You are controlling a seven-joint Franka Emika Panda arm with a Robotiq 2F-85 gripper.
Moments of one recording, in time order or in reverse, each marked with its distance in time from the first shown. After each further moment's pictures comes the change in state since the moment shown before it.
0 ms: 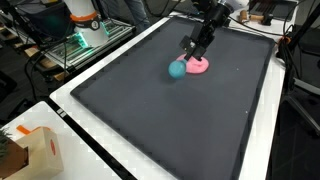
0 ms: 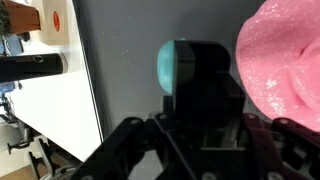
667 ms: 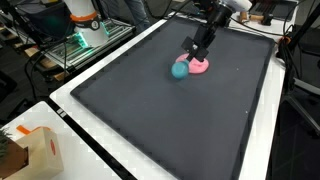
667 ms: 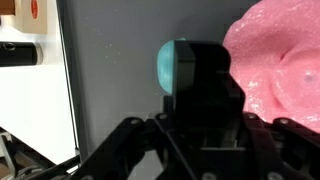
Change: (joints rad) arm -0.019 0.003 0.001 0.014 0.070 0.043 -0.136
